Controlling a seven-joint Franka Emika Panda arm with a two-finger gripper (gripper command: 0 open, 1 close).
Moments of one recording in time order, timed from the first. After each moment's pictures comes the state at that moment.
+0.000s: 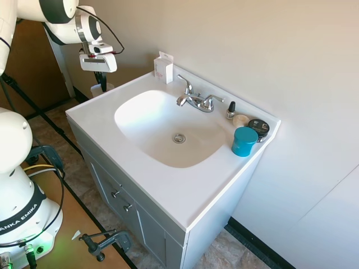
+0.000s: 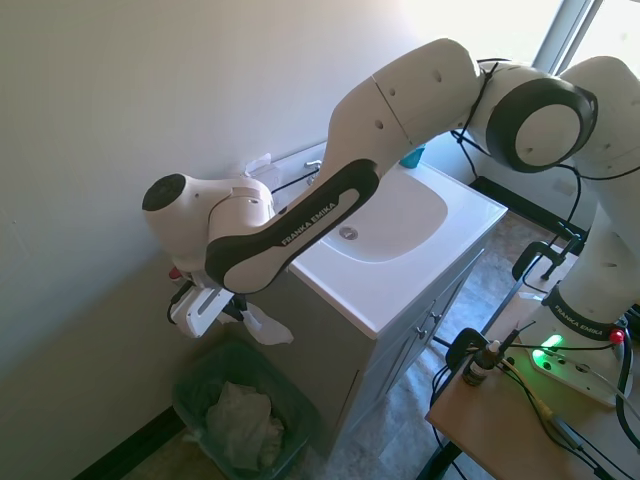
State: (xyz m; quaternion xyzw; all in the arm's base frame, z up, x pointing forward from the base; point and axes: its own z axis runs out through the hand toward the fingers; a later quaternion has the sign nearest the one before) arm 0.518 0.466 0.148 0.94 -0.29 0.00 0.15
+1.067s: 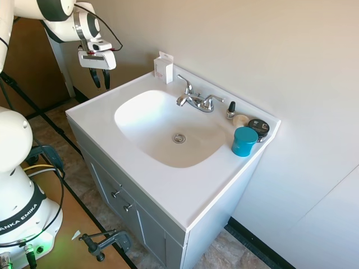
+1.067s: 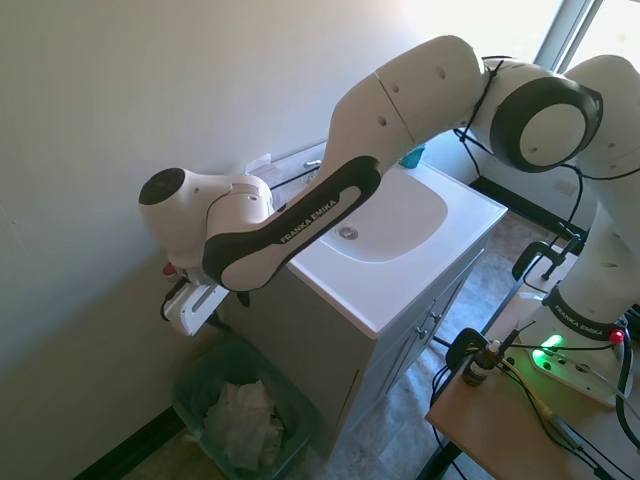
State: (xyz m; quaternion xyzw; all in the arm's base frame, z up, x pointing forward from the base) arm 0.525 0.472 0.181 0.95 -0.29 0.02 0.12
